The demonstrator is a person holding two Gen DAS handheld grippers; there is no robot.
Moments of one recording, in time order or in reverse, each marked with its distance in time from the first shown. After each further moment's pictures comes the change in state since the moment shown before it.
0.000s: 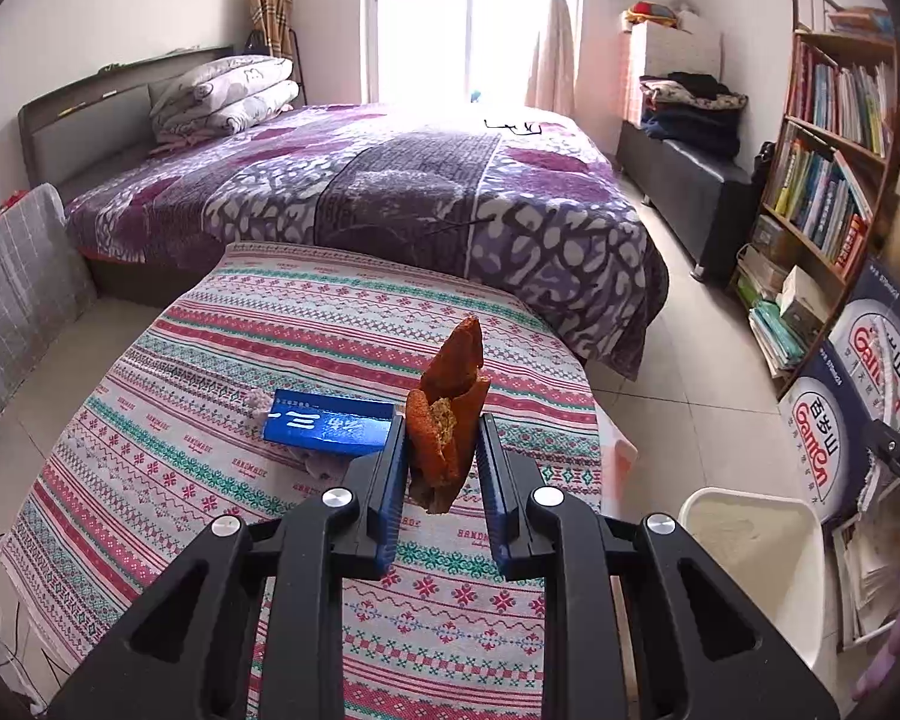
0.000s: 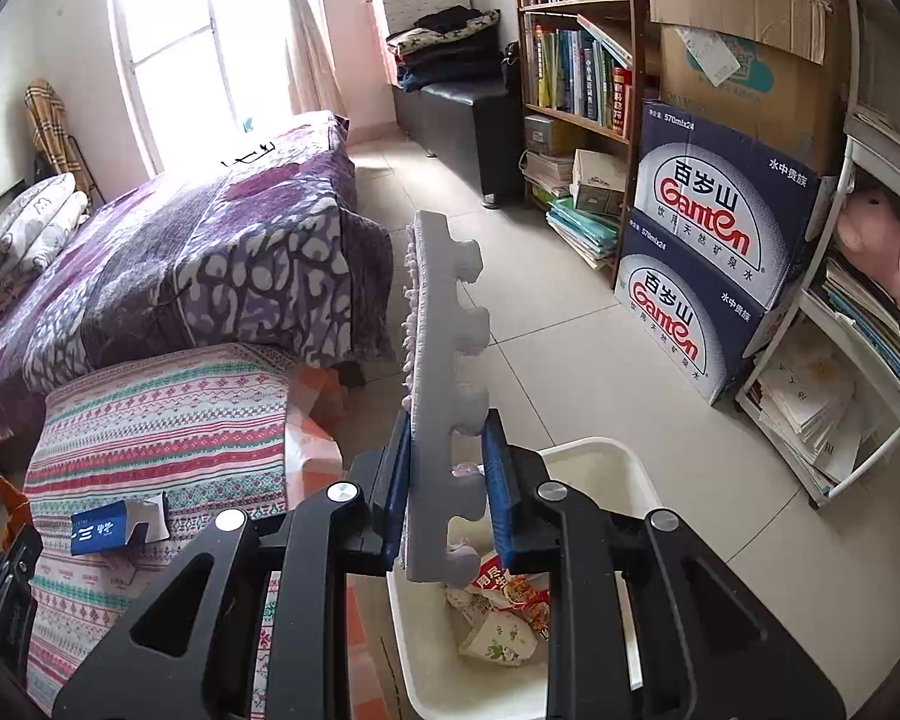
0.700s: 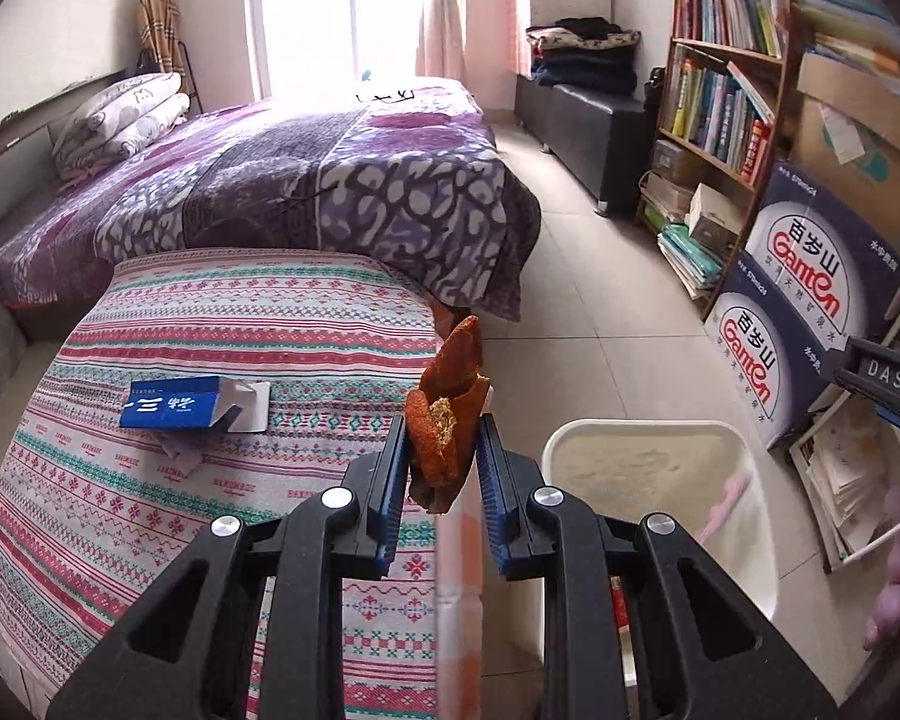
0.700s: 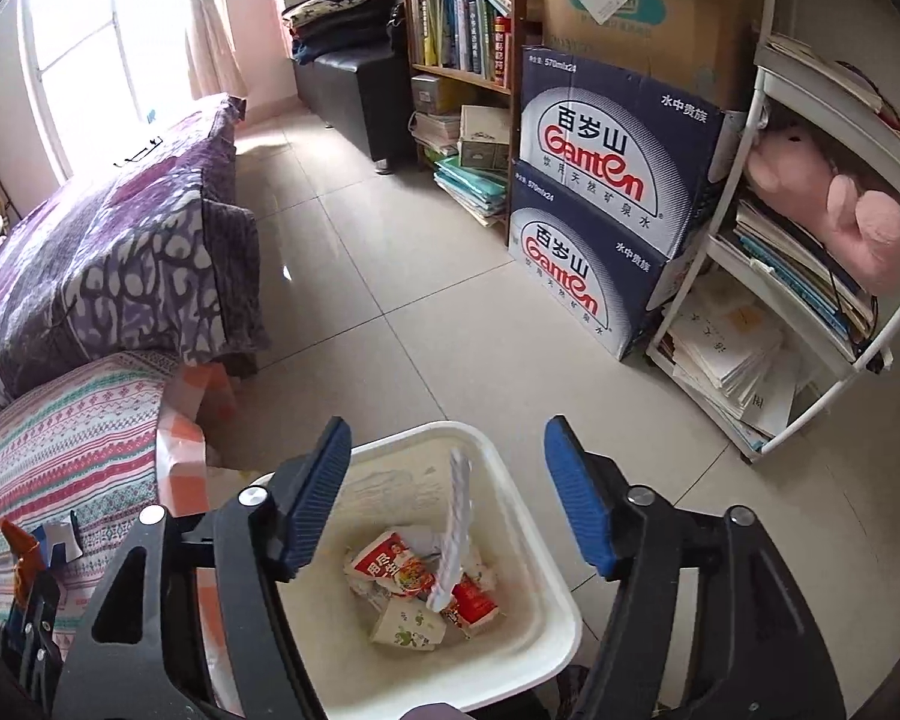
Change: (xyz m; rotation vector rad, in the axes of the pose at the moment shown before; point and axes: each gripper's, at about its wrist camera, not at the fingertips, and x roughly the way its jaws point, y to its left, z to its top) left arm 0.003 -0.113 -0.034 0.174 0.061 -0.158; right arm 0.019 -0.089 0.007 0.106 0.084 -0.191
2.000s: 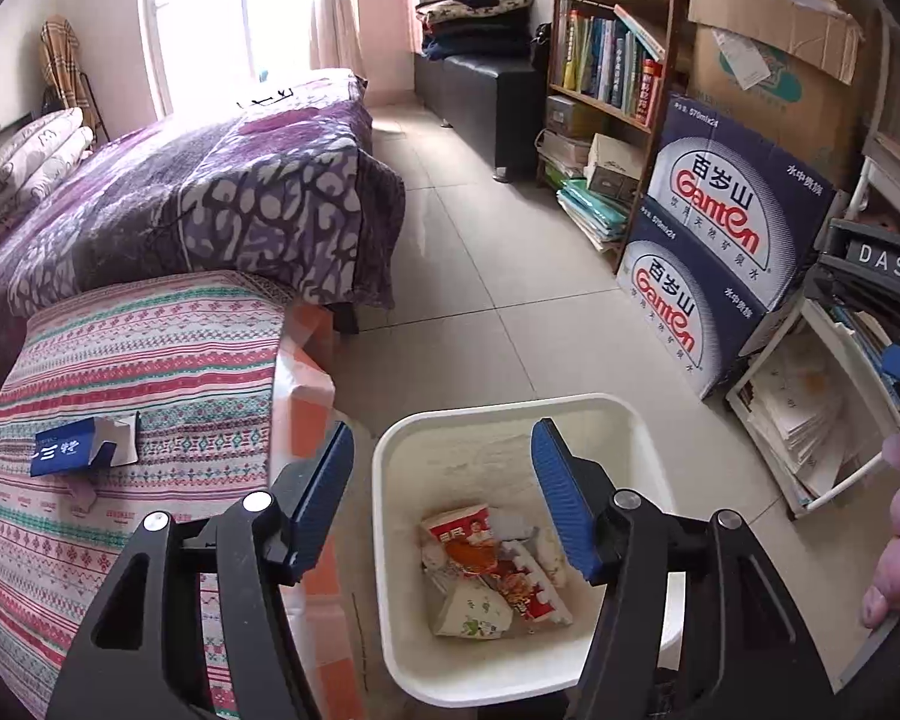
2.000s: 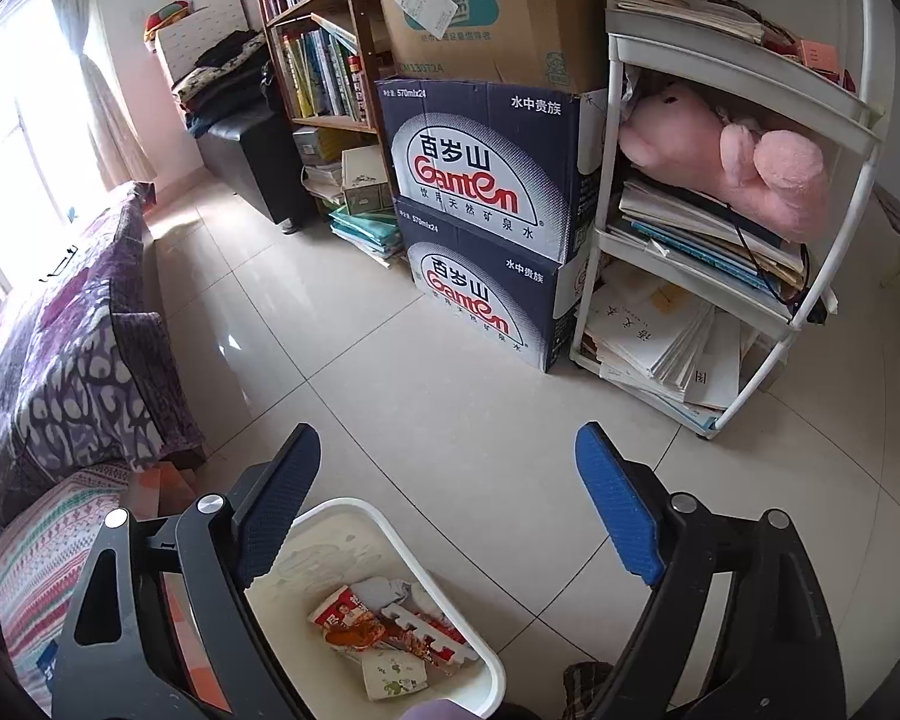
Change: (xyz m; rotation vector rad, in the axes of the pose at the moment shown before) left arm 0.014 -0.093 0.005 0.149 0.045 -0.122; right arm 0.000 -0.078 0.025 0.212 -0.048 -0.096
